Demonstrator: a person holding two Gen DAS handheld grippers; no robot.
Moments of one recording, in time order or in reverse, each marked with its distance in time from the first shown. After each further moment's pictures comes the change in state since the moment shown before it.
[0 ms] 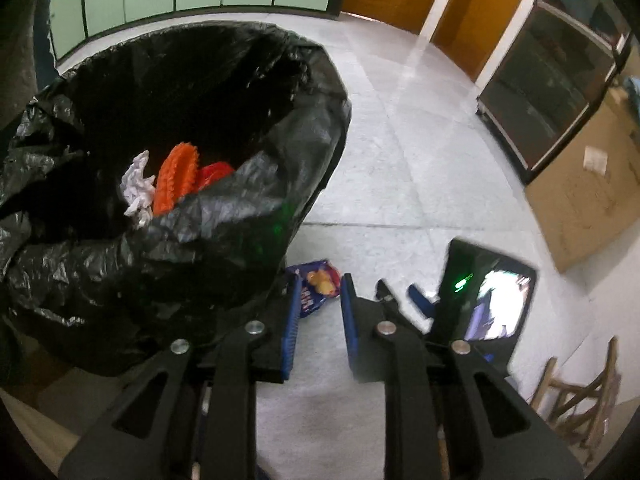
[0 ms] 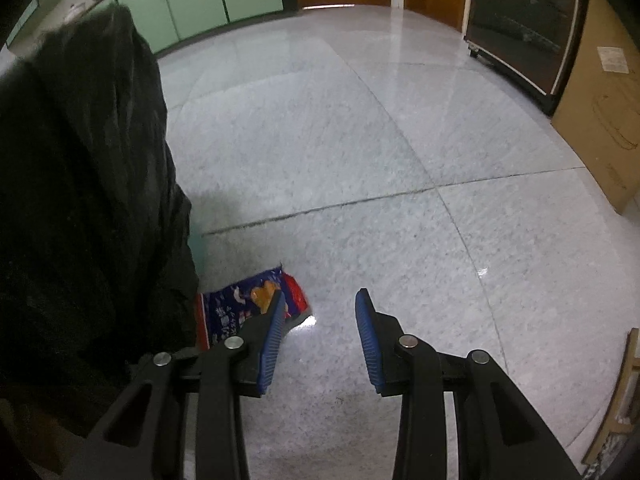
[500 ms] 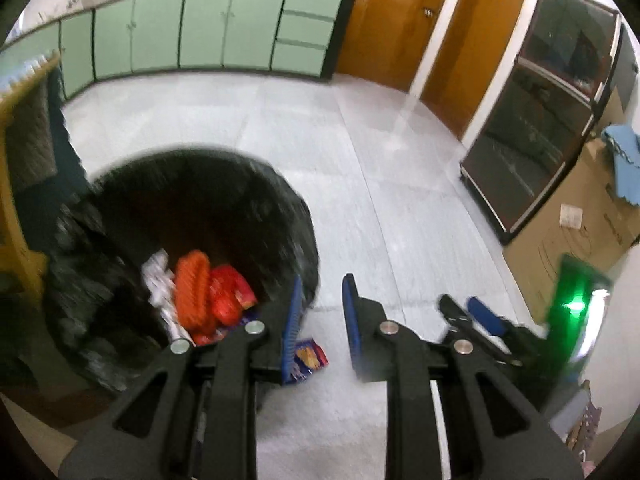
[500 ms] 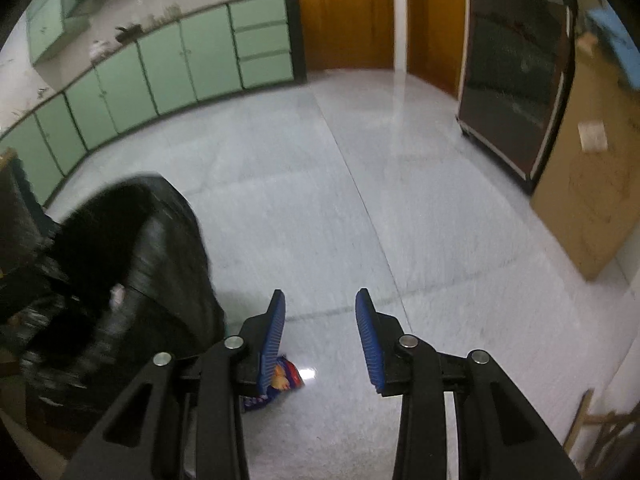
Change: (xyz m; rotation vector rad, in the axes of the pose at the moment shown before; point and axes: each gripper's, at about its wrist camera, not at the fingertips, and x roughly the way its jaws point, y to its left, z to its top) left arm -0.107 -0.015 0.072 0.007 -0.227 0.006; right arm -0.171 -0.013 0.095 -0.049 -0.228 0.031
